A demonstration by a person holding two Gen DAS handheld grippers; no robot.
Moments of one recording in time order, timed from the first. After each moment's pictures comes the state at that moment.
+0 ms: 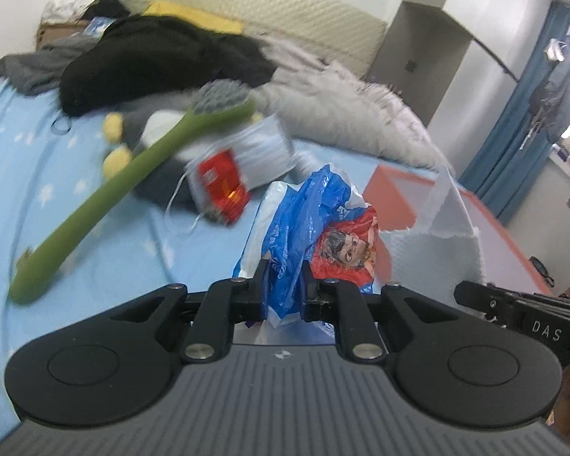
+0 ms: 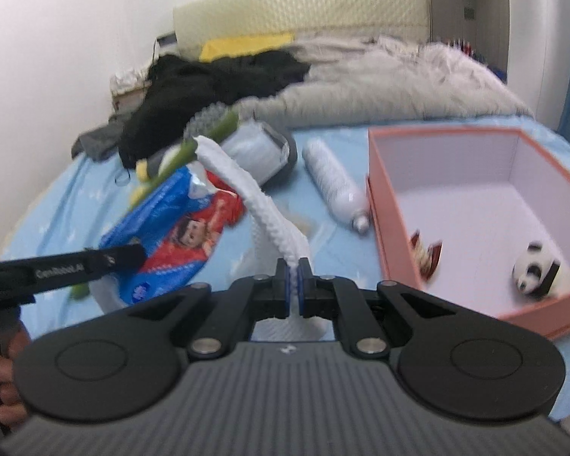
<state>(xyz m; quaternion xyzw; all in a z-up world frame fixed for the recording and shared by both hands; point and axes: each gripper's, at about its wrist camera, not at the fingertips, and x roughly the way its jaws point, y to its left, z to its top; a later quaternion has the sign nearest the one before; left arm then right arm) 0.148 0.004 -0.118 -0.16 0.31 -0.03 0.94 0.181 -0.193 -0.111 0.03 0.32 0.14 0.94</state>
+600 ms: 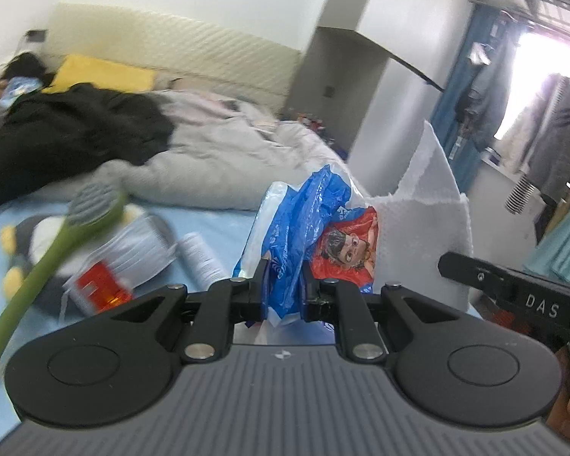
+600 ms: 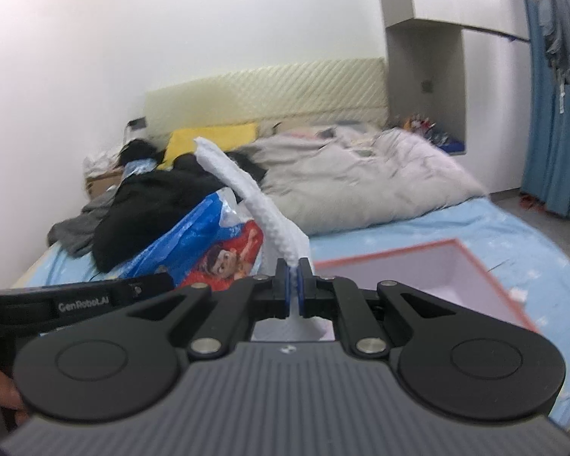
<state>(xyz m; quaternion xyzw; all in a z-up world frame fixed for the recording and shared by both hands) 0.206 -0.090 -0.007 -0.13 0.25 -0.14 0.95 0.198 -0.266 -0.009 0.05 0.21 0.08 0.97</state>
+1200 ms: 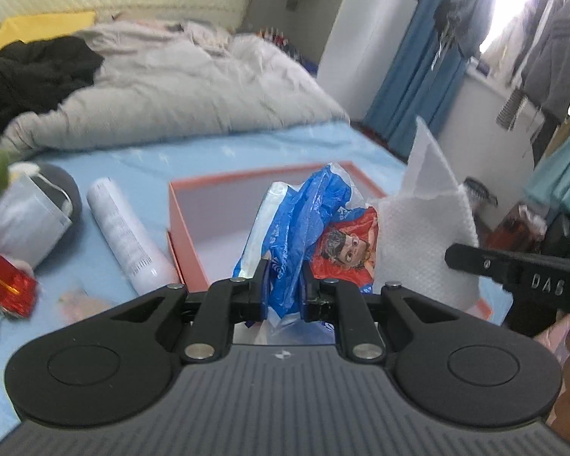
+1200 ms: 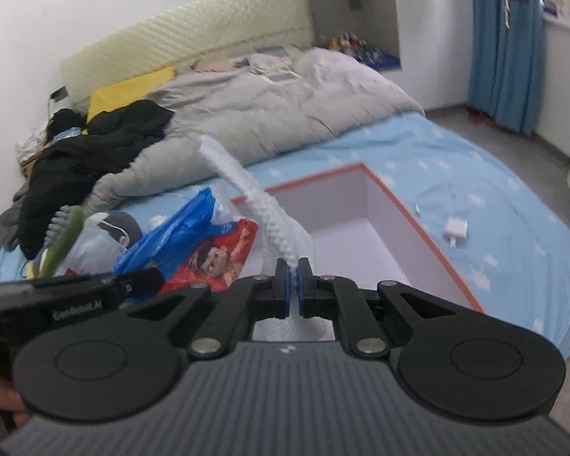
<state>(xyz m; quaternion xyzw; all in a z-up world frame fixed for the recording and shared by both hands) 0.314 -0.219 -0.084 -0.06 0.38 -0.20 0.90 0.268 -0.377 -0.074 0.10 0.34 0.00 0.94</state>
